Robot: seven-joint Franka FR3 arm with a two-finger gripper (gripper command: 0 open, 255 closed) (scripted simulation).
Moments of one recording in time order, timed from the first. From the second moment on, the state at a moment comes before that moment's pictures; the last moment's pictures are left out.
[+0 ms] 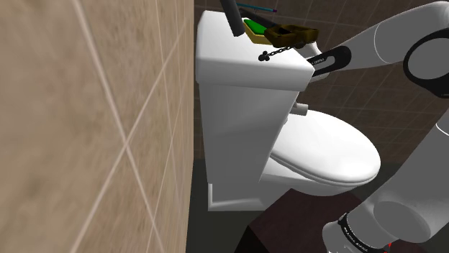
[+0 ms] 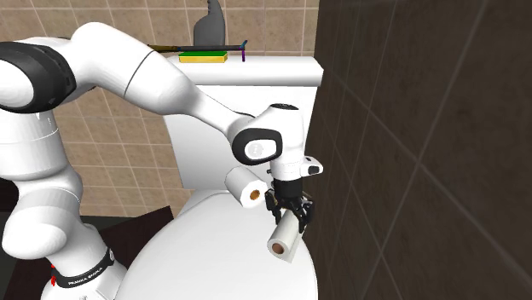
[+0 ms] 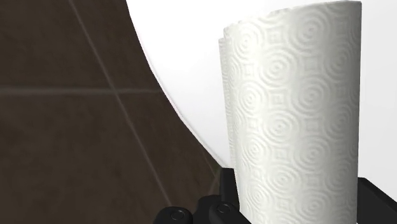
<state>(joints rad) -0.06 0.15 -0.33 -2.09 -0.17 2.27 -0.74</state>
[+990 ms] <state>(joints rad) -0.05 0.06 -0.33 -2.00 -0.18 2.10 -0.75</state>
